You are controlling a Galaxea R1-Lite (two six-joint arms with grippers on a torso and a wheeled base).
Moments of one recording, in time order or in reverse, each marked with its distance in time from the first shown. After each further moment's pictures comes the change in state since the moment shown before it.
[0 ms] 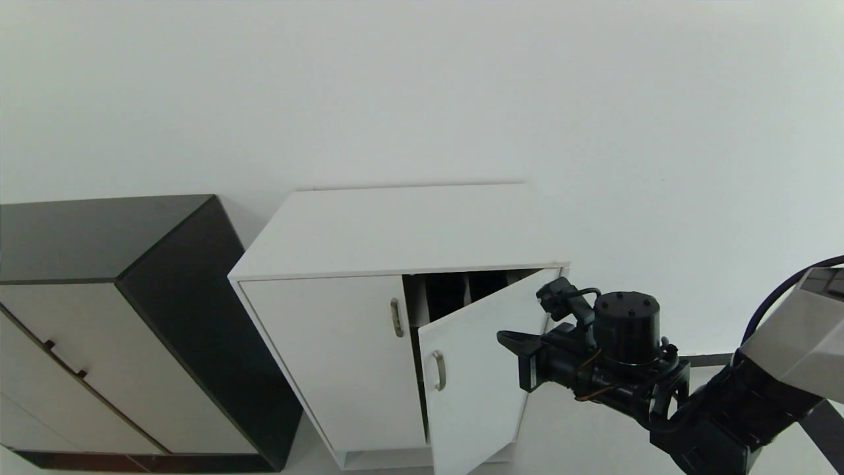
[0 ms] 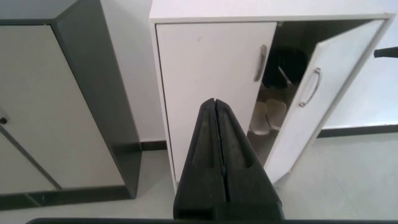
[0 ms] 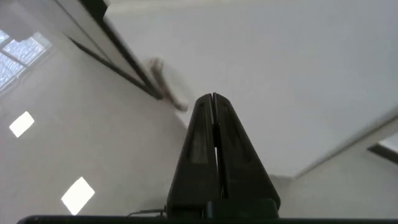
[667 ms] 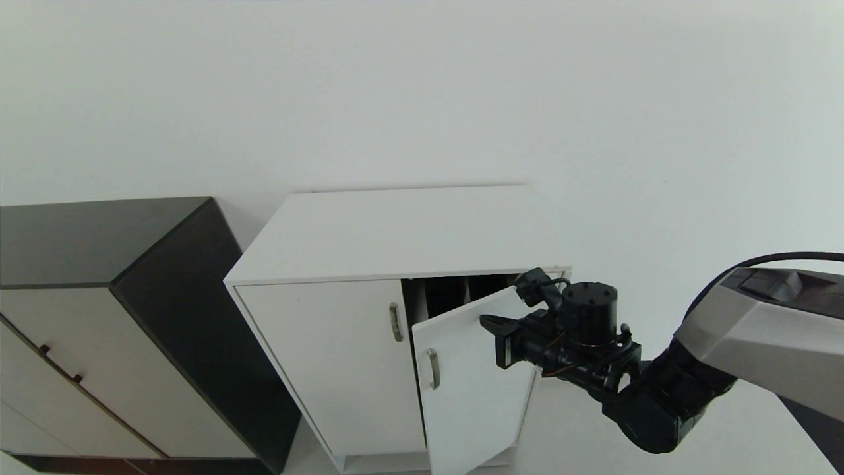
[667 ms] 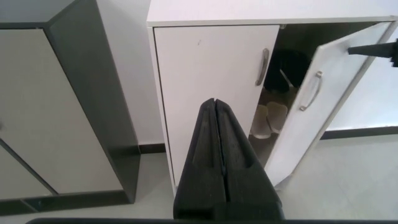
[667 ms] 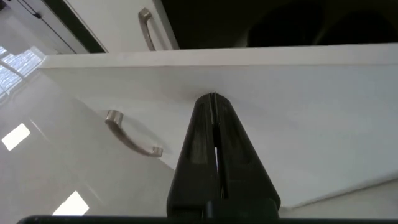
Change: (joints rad) left arm 0.000 0.000 0.000 0.000 0.000 0.000; right arm -0.014 0.153 -0.203 0.001 0.000 0.000
